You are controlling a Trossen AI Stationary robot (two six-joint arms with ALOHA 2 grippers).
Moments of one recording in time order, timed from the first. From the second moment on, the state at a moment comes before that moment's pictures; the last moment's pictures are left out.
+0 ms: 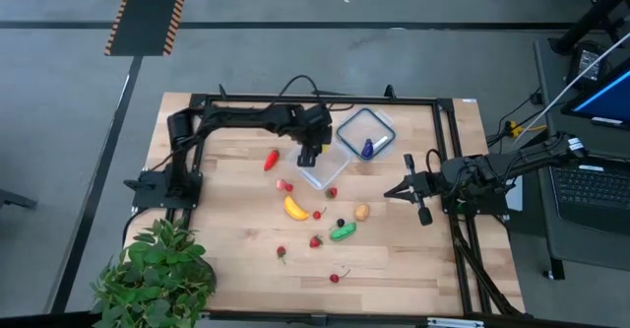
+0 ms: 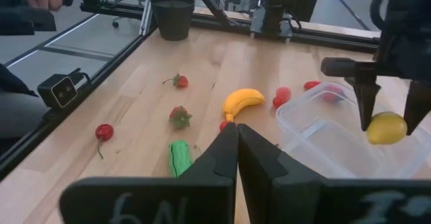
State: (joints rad) left arm 0.34 1.96 1.48 -0.62 -0.01 0.43; right arm 0.28 0.62 0.42 -0.10 0.10 -0.03
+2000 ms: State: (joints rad) left arm 0.34 2.07 1.50 -0.58 -0.06 0.40; right arm 0.28 0.62 0.42 -0.09 0.09 -0.04
